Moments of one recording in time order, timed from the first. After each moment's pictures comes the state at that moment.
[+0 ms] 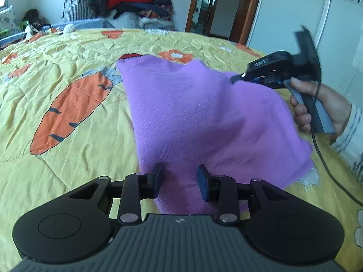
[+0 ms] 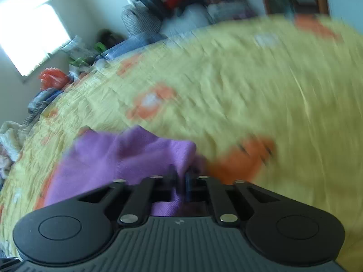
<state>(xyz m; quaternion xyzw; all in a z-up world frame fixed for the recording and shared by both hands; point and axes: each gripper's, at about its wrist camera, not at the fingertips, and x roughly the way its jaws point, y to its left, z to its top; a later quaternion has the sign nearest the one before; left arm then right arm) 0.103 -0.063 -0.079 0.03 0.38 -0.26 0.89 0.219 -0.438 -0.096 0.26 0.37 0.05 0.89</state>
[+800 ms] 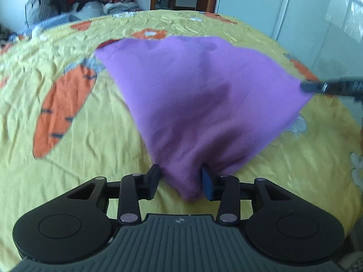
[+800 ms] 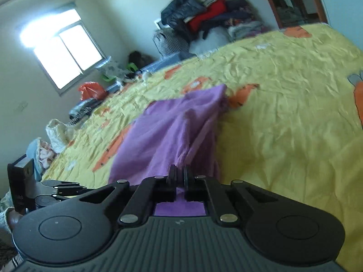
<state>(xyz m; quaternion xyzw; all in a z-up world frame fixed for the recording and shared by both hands) 0.095 -0.040 -0.083 0.11 0.41 -0.34 0.84 0.003 -0.390 -0.070 0.24 0.33 0.09 0.91</state>
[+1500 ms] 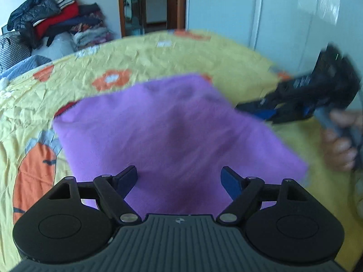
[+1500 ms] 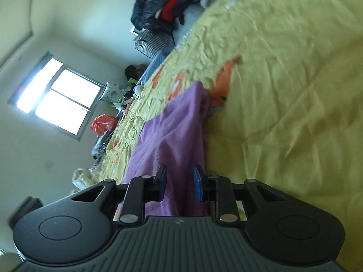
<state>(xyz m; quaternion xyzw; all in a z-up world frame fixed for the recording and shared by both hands) 0.149 -0.137 -0.064 0.19 0.35 -0.39 0.83 0.108 -0.456 -0.132 0.48 0.33 0.12 0.80</state>
